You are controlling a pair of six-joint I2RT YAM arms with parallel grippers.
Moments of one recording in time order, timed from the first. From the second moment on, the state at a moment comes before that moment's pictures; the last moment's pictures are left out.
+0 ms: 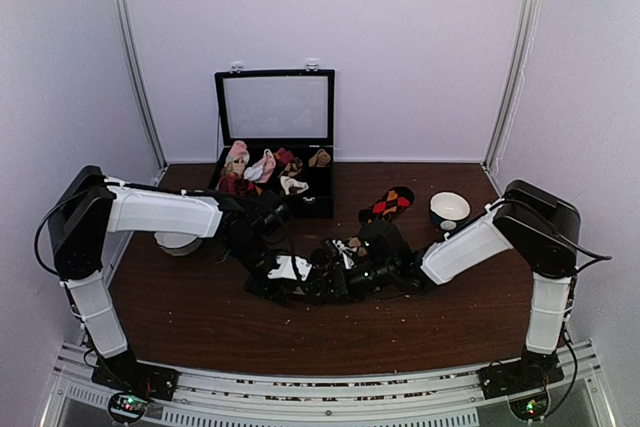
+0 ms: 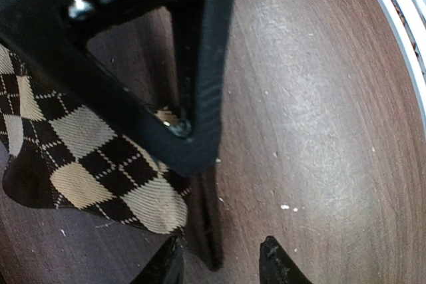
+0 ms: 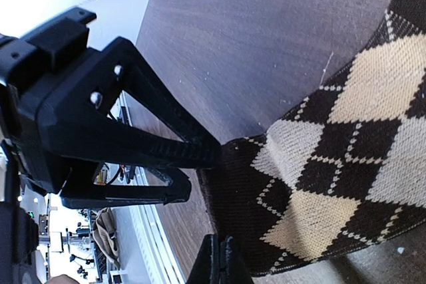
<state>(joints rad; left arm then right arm) -0.83 1.82 1.18 -0.65 0.38 1.02 0.90 1.95 0.89 0.51 -0.62 0.86</state>
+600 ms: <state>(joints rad) -0.84 1.94 1.27 -0.67 0.38 0.99 0.90 1.95 0.84 0.54 -0.62 0.89</state>
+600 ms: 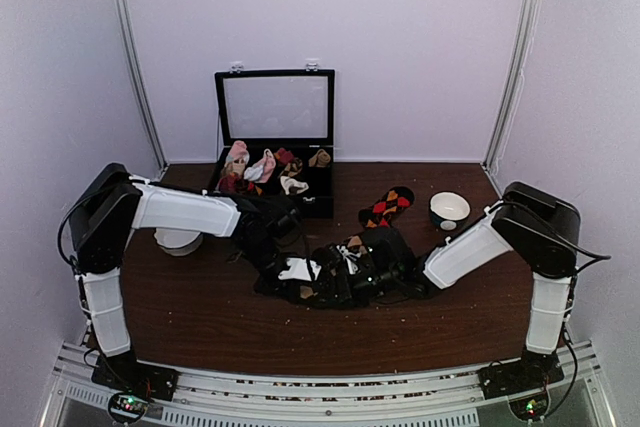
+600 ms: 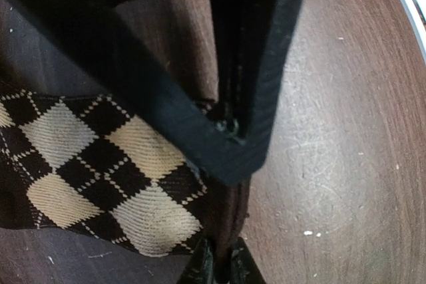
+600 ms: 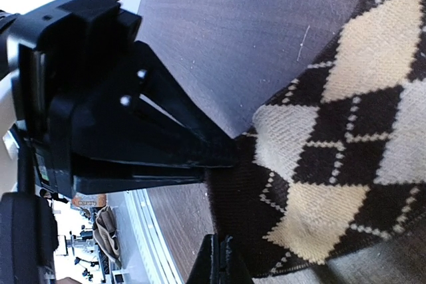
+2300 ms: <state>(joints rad) -0.79 2.31 1.71 -1.17 0.68 0.84 1.28 1.81 0.85 0.24 0.27 -0.54</state>
